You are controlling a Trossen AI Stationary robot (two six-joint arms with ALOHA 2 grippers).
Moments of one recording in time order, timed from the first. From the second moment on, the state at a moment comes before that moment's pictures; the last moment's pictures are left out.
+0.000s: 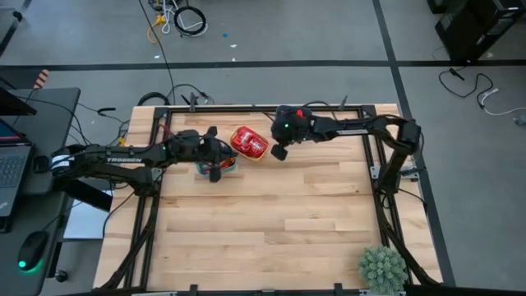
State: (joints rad) left arm 0.28 1.06 0.46 0.28 0.11 0.13; right arm -0.39 1.79 1.12 -0.18 0.04 0.01
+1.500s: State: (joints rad) left arm 0.22 1.23 0.51 -0.12 -0.26 -0.08; right arm -0.32 1.75 1.12 -0.14 -0.05 0.04
